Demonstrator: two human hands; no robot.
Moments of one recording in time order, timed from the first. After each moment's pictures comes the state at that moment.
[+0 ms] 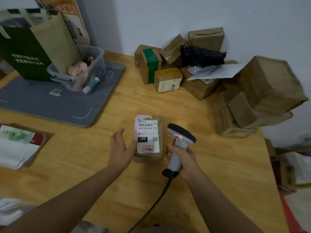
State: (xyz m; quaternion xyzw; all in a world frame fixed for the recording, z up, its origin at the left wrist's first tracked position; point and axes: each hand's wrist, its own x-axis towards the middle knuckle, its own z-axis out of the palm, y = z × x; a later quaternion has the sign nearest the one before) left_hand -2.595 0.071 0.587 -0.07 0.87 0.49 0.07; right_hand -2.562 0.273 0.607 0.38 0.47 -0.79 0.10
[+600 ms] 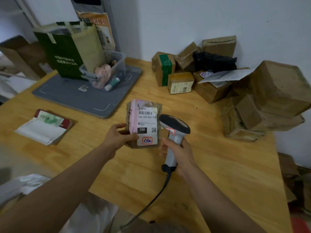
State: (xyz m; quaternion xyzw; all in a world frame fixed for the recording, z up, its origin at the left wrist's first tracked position) left_hand -2.567 0.050 0.653 -0.24 0.73 0.63 0.12; right_hand -2.528 0.254 0.647 0.19 0.58 -0.78 0.12
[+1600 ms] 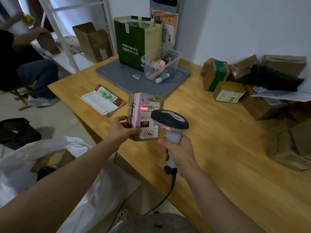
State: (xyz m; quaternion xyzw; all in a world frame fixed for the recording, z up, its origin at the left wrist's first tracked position) left_hand -2.476 -0.071 0.652 -0.31 0.72 0.62 -0.03; right_hand -2.467 0.128 0.693 0.02 0.70 -0.69 0.19
